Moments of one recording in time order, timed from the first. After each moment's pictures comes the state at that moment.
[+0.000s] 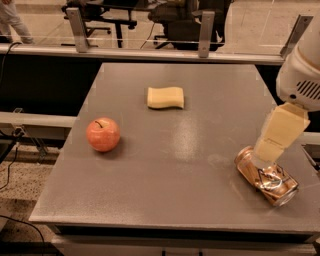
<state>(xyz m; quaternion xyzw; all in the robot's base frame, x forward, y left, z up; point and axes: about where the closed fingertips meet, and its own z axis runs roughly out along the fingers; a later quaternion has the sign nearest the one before) 0.422 -0.212 0.956 -0.48 0.87 -0.04 0.10</state>
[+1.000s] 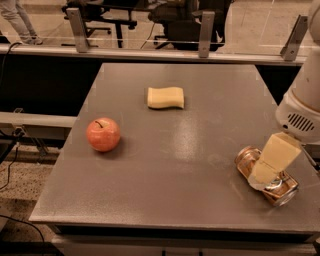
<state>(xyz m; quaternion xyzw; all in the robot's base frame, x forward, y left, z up) 0.404 -0.242 0.894 -0.38 0.92 -0.03 0.04</state>
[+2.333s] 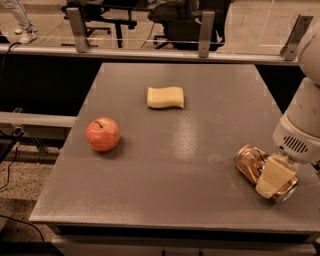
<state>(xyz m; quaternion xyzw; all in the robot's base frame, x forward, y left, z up) 0.385 -0.248 0.851 -0.36 0.93 -0.01 0.00</state>
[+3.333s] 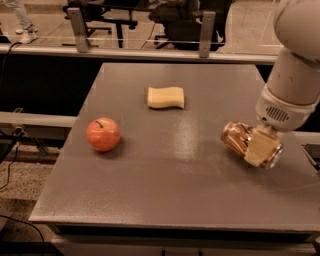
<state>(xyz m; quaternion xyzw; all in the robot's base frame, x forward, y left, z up) 0.435 -0.229 0.876 -0.41 0.91 -0.03 0.02</state>
